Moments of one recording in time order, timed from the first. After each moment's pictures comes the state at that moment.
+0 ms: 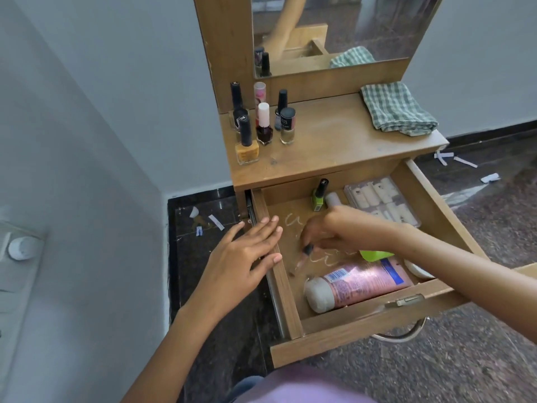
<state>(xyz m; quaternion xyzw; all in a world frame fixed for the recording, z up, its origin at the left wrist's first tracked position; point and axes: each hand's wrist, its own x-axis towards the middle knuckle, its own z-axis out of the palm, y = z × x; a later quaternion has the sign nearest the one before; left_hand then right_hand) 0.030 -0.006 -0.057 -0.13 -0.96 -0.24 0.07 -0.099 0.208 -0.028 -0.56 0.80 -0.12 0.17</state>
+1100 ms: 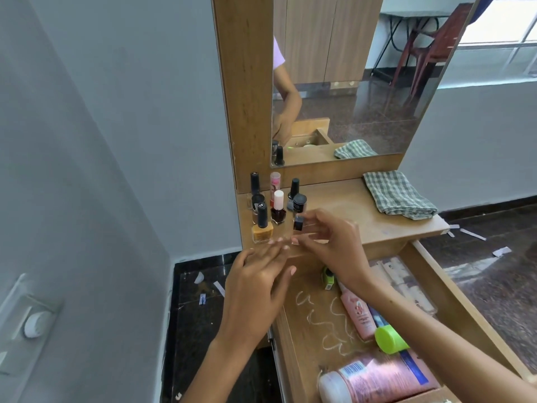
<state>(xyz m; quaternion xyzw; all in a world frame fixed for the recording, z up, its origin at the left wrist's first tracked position) -0.026 0.003 -0.008 -0.05 -0.93 -0.24 0.29 -0.125 0.144 0.013 -0.30 0.80 -0.51 -0.11</state>
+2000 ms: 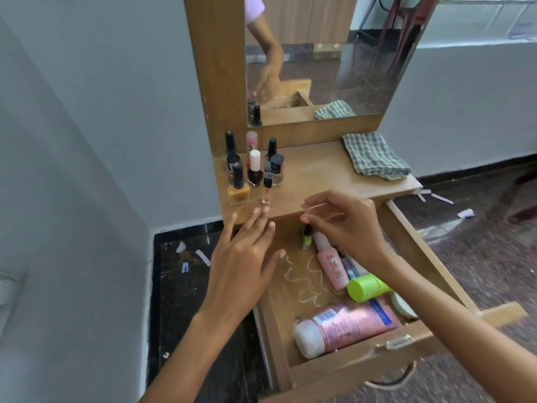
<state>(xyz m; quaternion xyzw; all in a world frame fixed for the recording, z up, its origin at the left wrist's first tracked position) -0.009 0.021 -0.011 -0.07 -0.96 -0.16 0.22 -0.098 0.200 0.013 -0.28 0.82 -0.48 -0.10</state>
